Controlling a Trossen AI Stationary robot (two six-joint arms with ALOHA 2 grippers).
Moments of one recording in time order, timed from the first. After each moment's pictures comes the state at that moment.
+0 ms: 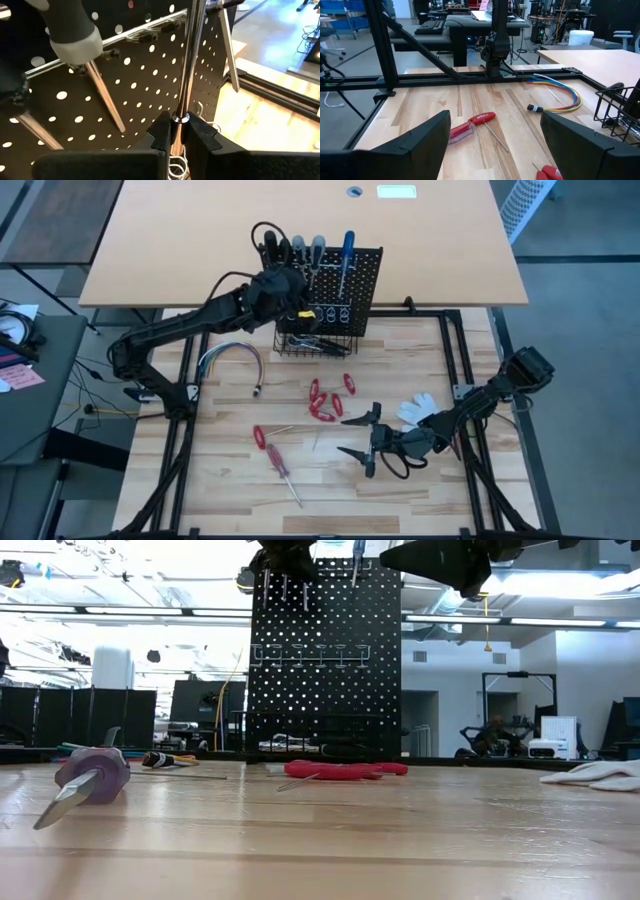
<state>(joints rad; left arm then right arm) 0.34 1.53 1.60 -0.42 -0.45 -0.08 0.54 1.55 0.70 0.71 0.71 0.10</state>
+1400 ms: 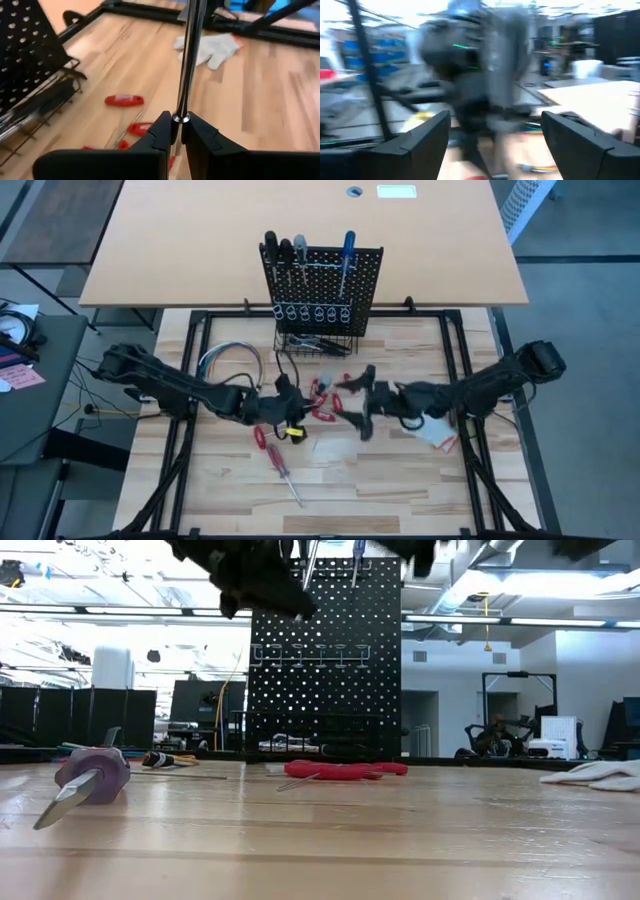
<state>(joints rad) -0.26 1.46 0.93 0.03 -0.54 -0.30 0.24 1.42 0.71 0.83 0.37 0.04</state>
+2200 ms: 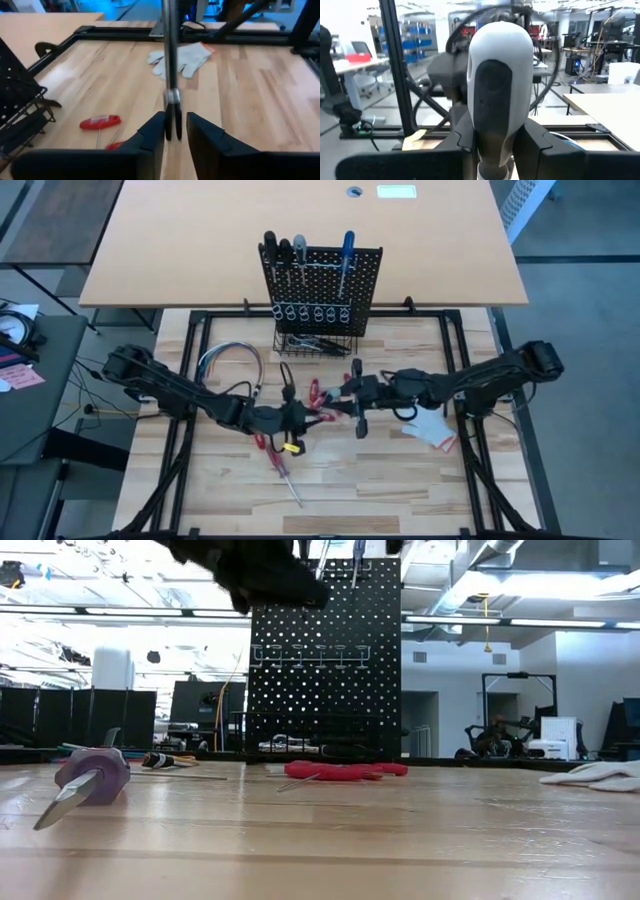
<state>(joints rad) -0.32 1.51 0.85 0.30 -0.52 -0.12 0.17 1.41 0.86 0.64 0.16 0.03</state>
